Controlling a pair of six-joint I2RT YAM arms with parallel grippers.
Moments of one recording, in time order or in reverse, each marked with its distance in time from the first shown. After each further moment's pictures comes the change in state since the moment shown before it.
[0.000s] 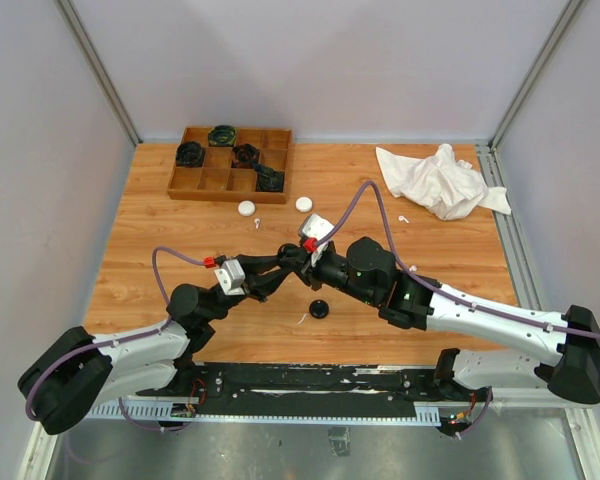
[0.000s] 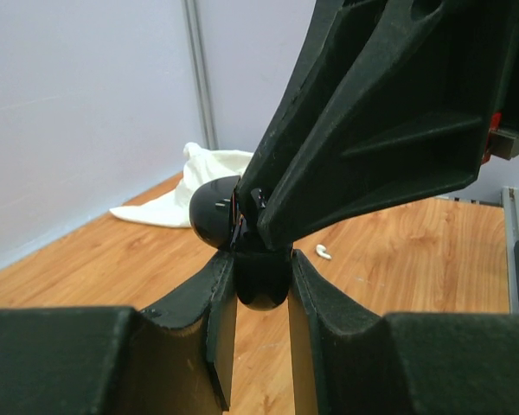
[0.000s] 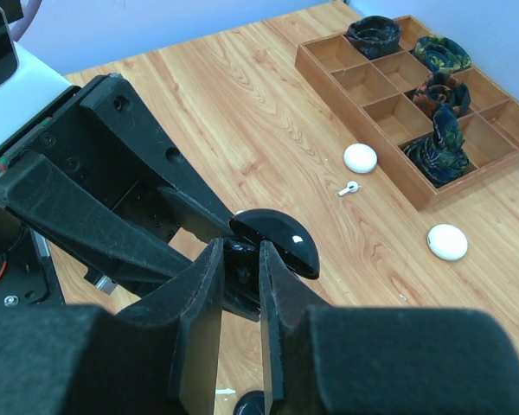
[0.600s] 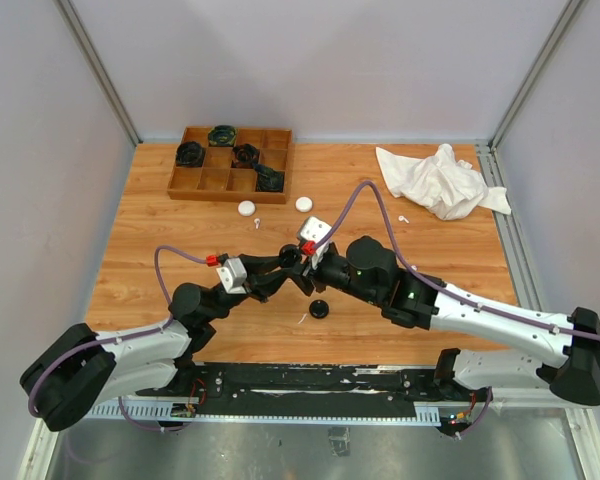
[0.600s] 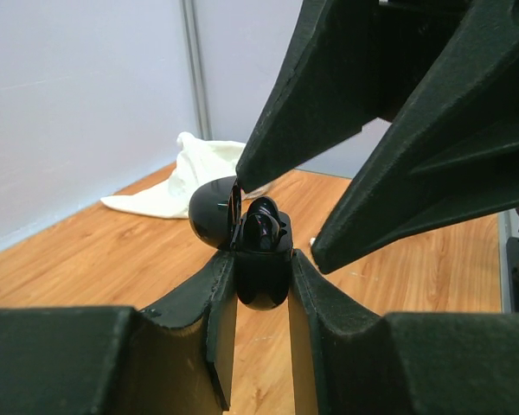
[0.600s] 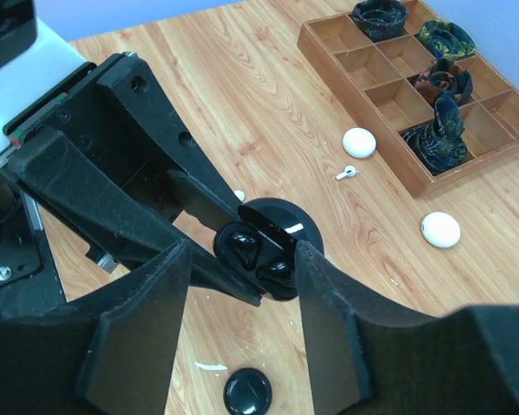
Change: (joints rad) left arm 0.001 0.024 -0.001 0.002 0.000 -0.021; right arm 0.005 0.000 0.016 -0.069 -0.002 -0.027
